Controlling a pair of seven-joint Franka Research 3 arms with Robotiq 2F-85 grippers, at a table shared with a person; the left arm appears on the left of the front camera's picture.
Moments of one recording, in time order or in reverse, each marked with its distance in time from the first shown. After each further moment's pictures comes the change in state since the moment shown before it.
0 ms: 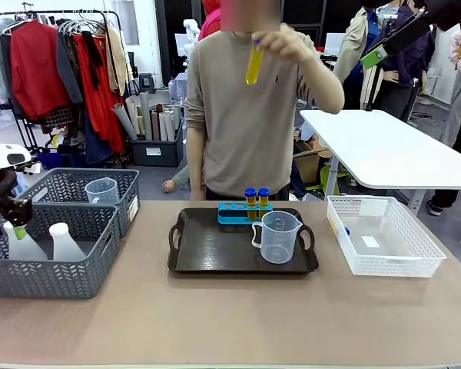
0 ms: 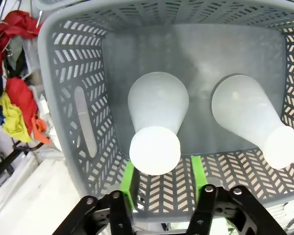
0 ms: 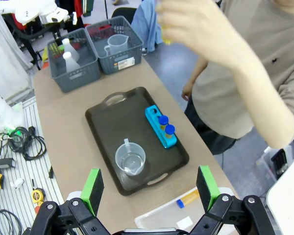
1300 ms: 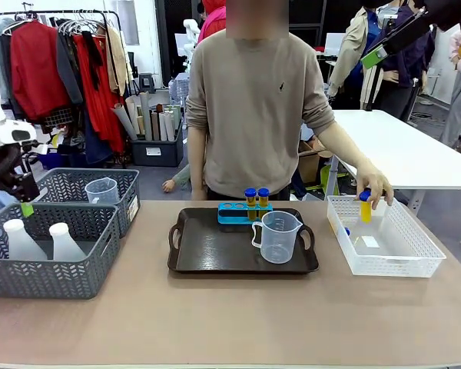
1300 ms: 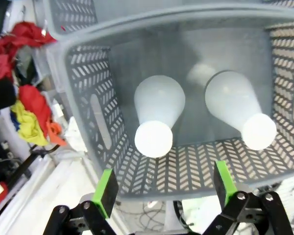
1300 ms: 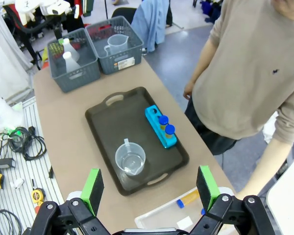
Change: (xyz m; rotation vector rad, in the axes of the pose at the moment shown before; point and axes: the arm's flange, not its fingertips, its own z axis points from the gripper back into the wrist) left arm 0.018 -0.011 0.042 0.040 0.025 -0.089; right arm 0.000 0.000 0.000 0.000 0.000 0.000
